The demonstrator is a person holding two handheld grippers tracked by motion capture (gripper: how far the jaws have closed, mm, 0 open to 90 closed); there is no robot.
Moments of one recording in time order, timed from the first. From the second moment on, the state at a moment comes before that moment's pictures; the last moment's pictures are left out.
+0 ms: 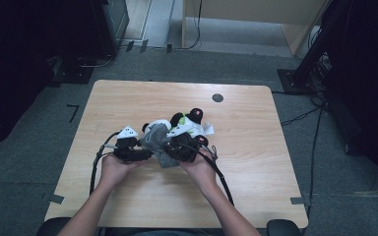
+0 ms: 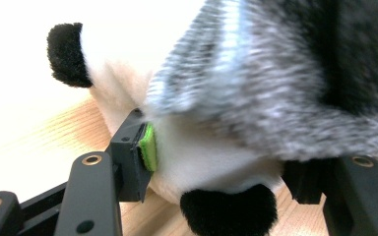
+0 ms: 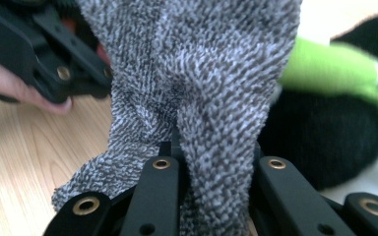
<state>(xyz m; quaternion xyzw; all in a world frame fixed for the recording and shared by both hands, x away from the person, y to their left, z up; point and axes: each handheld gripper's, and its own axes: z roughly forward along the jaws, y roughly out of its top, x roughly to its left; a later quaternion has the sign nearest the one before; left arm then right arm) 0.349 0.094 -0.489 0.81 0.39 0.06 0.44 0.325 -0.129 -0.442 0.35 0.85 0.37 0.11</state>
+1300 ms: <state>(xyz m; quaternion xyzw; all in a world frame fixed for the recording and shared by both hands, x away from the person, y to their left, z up) 0.351 0.094 -0.487 0.81 0.39 0.05 0.44 0.312 -0.218 -0.437 0.41 0.83 0.36 0.11</state>
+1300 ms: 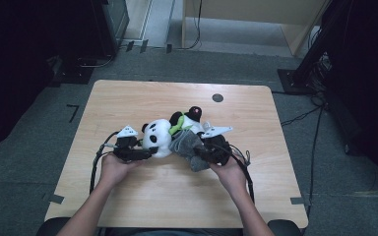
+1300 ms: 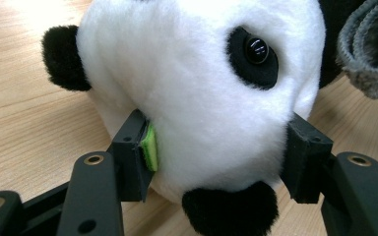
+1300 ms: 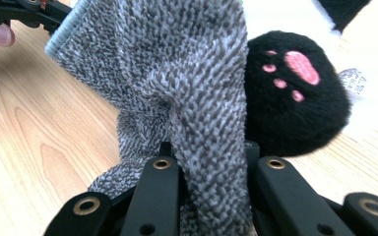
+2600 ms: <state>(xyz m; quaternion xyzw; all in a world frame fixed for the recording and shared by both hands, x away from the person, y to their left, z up) 0.352 0.096 -0.488 0.81 0.37 0.06 0.44 0.324 -0.310 -0.417 0.50 0.76 0.38 0.15</state>
